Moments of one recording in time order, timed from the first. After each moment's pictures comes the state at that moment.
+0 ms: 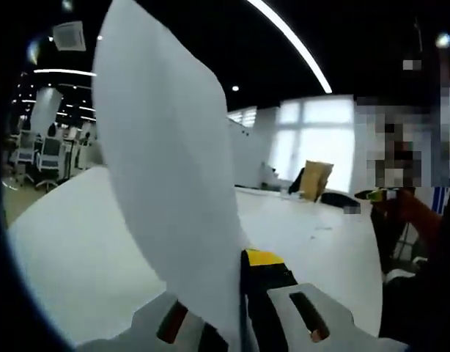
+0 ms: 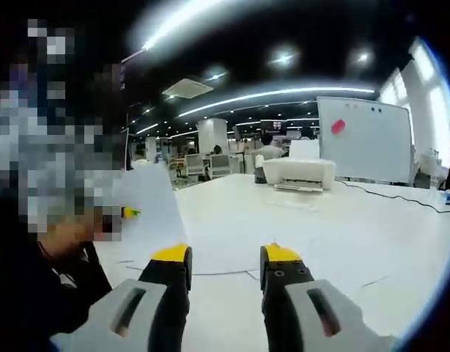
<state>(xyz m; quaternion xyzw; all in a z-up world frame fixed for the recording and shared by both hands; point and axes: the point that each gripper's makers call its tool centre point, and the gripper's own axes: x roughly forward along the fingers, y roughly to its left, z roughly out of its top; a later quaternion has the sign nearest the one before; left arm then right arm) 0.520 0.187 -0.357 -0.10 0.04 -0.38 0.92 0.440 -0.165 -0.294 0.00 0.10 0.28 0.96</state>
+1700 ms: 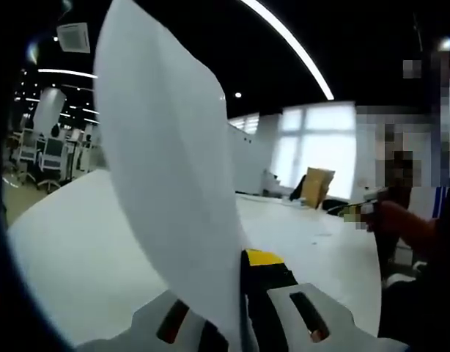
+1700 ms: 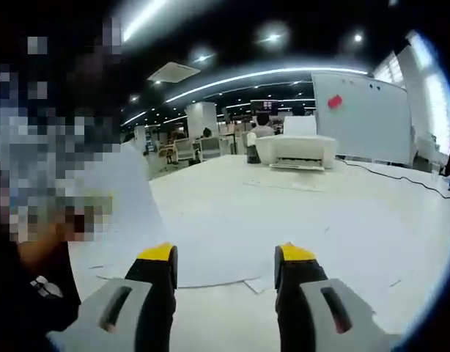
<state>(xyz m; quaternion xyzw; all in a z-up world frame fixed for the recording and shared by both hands) 0.519 0.195 -0.352 -0.11 0.03 -0.37 0.92 0.514 -0.137 -0.339 0.01 0.16 0.25 0.96</state>
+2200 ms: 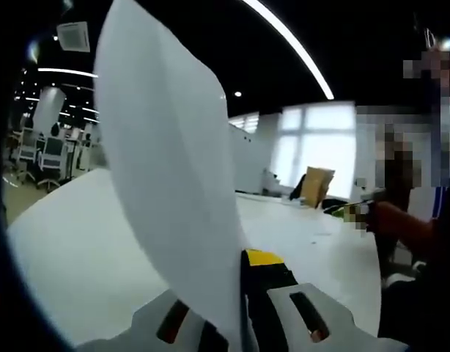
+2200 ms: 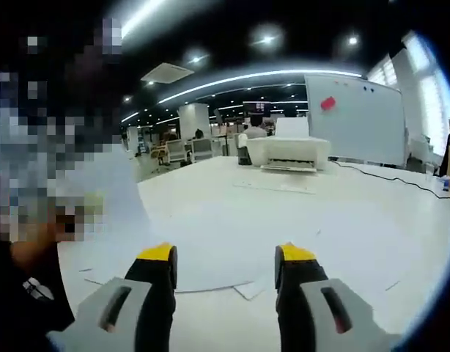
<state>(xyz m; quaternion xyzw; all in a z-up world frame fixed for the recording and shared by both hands) 0.521 0.194 -0.353 -0.11 0.03 -0.37 0.92 0.532 -0.140 -0.347 0.00 0.15 0.22 0.96</state>
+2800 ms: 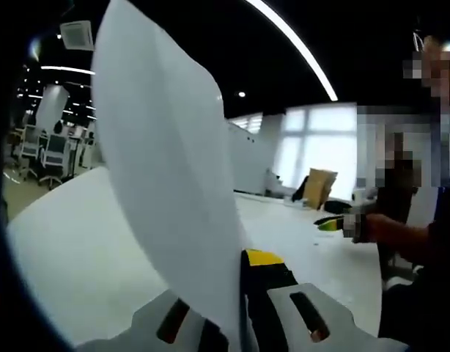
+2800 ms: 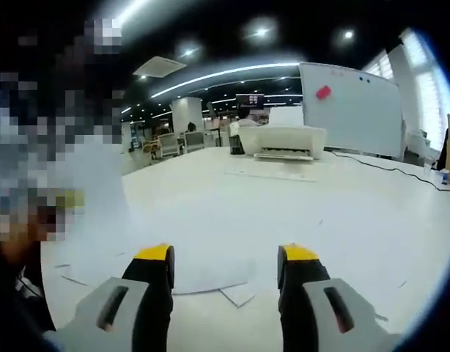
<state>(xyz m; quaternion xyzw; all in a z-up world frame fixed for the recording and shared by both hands) 0.523 0.198 -0.353 -0.12 0.03 -0.37 0.92 0.561 -0.143 -0.381 0.00 0.18 0.20 0.96</state>
